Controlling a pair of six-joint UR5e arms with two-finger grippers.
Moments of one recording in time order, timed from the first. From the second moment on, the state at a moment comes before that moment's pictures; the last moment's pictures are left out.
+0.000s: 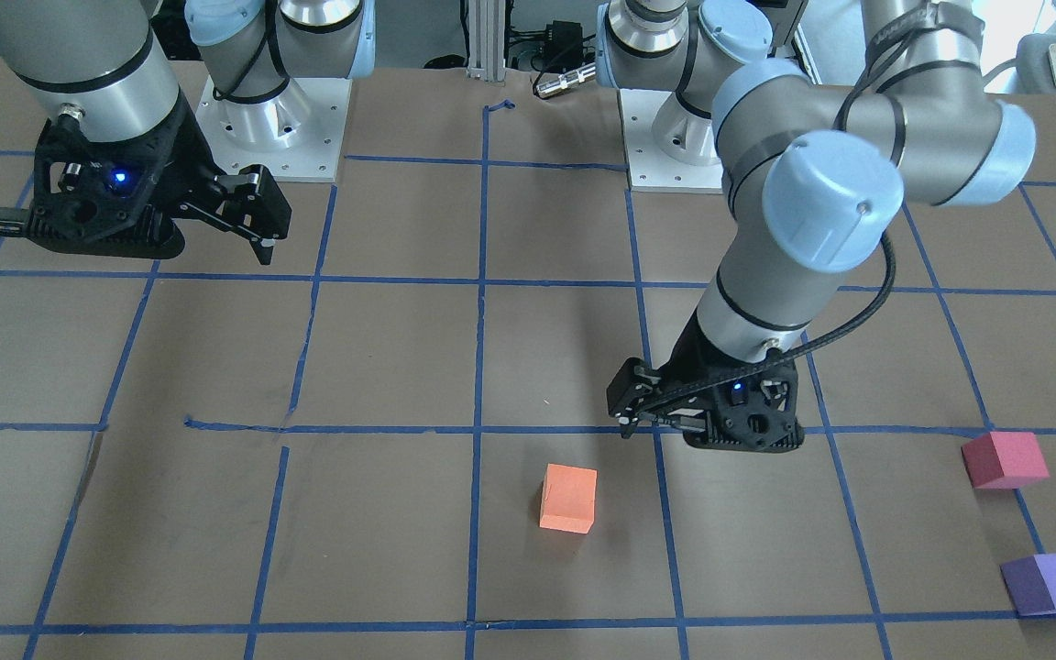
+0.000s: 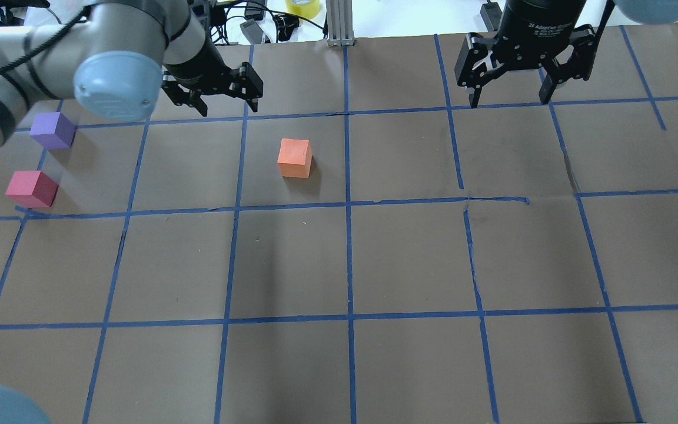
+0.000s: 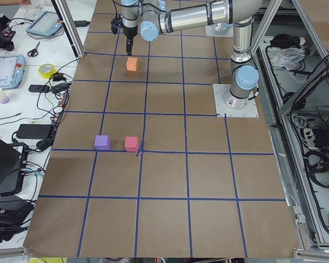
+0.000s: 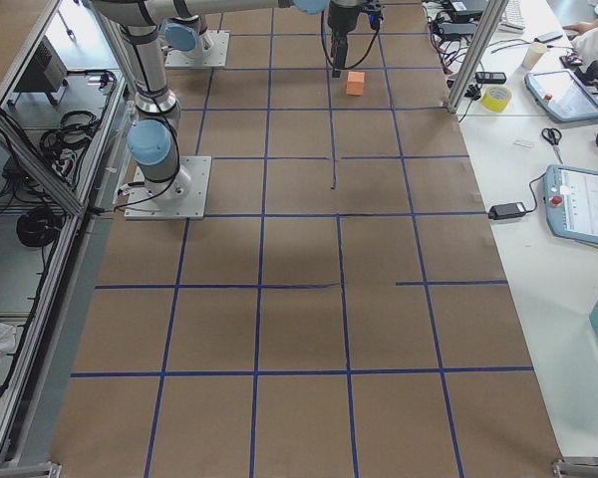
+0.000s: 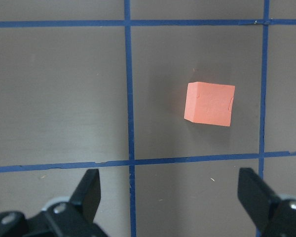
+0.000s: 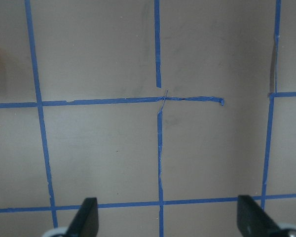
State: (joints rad) left arm -1.63 -1.93 -1.52 -1.11 1.48 -0.06; right arm 1.61 -1.44 1.36 -1.44 -1.60 0.07
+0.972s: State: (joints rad) left arm -1.74 -2.20 -1.53 -0.87 1.48 -0.13; right arm 1.58 -1.44 1.36 -1.43 -1.58 0.07
